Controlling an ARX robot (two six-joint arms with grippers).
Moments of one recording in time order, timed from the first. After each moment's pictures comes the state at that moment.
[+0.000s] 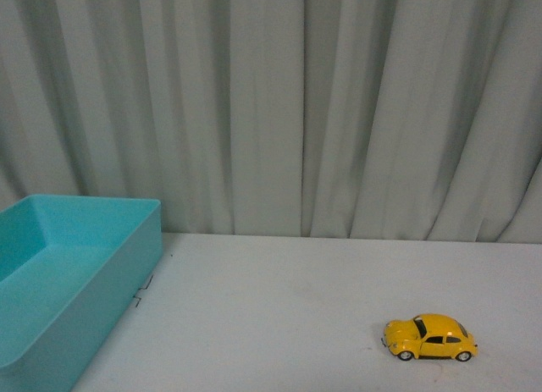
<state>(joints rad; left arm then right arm) 0.00 0.01 0.01 0.00 0.00 0.00 0.00 0.00 0.01 0.00 0.00 -0.01</state>
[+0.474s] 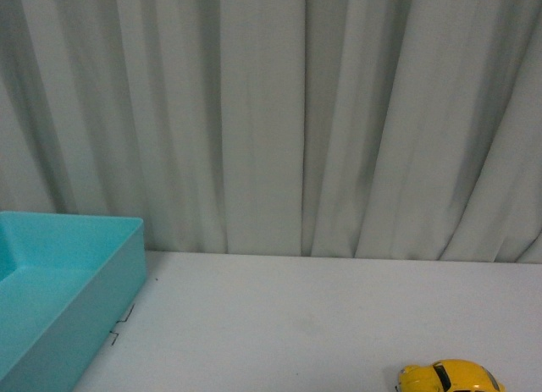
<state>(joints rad) 0.00 0.01 0.01 0.00 0.00 0.00 0.00 0.00 0.01 0.00 0.00 -0.01</state>
